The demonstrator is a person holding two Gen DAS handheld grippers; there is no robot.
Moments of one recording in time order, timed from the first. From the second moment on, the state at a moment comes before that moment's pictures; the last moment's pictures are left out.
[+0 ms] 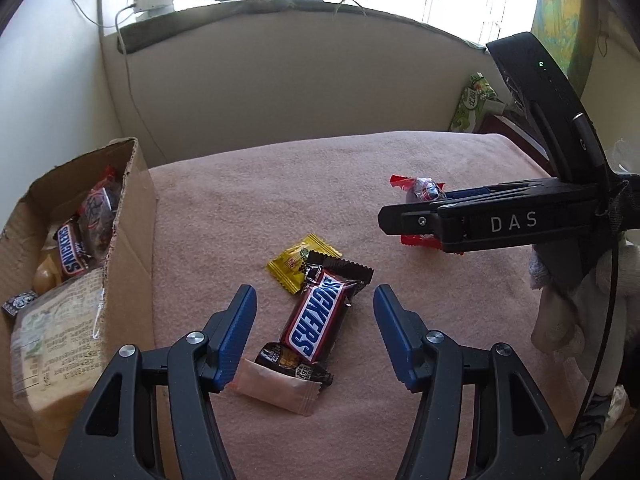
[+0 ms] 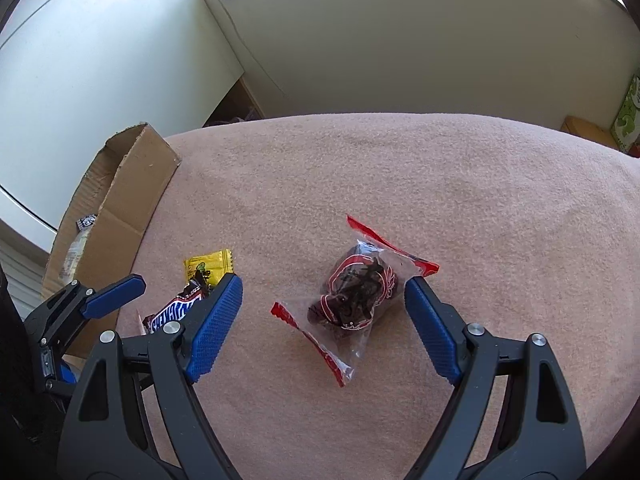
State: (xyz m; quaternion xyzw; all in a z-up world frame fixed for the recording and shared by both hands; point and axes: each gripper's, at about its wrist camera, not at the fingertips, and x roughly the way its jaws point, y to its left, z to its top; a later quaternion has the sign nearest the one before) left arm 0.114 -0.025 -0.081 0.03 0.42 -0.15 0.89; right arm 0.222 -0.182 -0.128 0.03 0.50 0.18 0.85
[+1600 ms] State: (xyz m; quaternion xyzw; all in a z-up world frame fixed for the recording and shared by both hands) left arm 0.103 0.022 -0.039 -0.05 0.36 -0.16 0.92; right arm 0.170 -0.159 -0.076 -0.05 0.42 0.20 0.88
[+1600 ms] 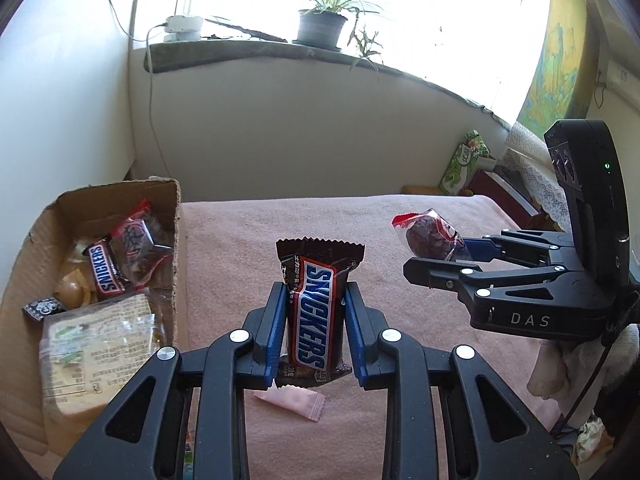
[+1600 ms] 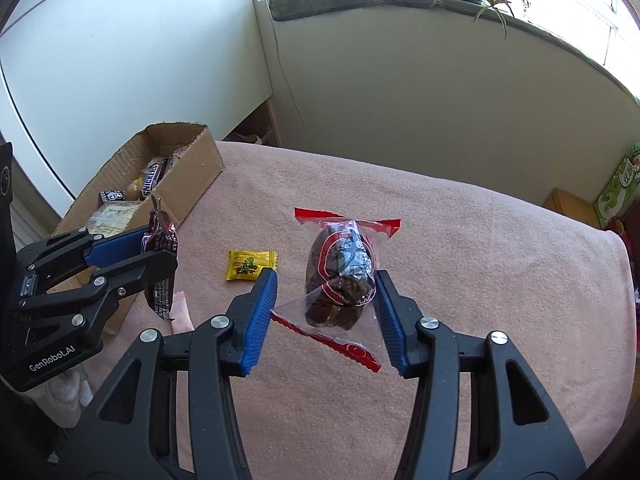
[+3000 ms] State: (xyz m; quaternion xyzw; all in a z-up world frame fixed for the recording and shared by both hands) left arm 0.106 0.158 -0.015 -0.13 0.31 -0.01 0.94; right arm 0.111 0.013 -0.052 -0.12 0.38 0.37 0.84
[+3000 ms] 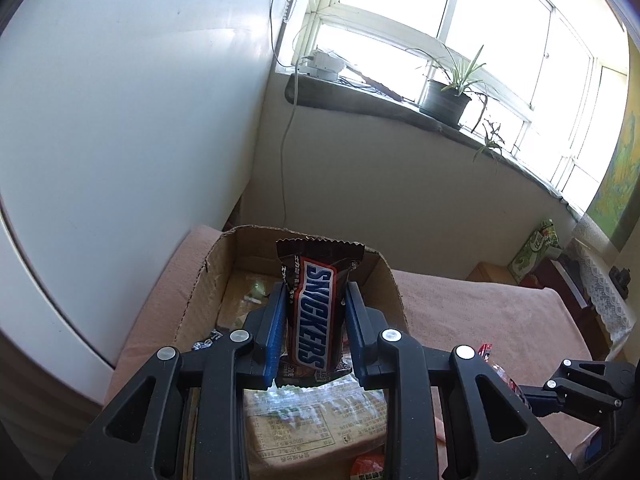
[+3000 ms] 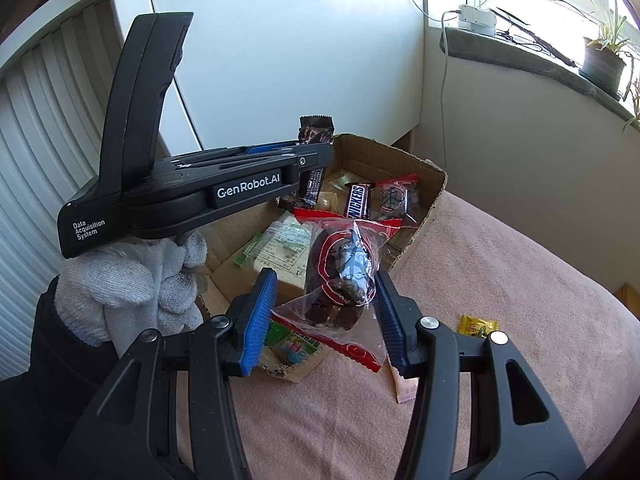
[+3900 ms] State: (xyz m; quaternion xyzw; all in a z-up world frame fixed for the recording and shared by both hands) left arm 0.107 0.166 -0.015 -0.11 0.31 0.02 0.94; right arm 0.113 0.045 -0.069 -0.14 0.39 0.40 0.82
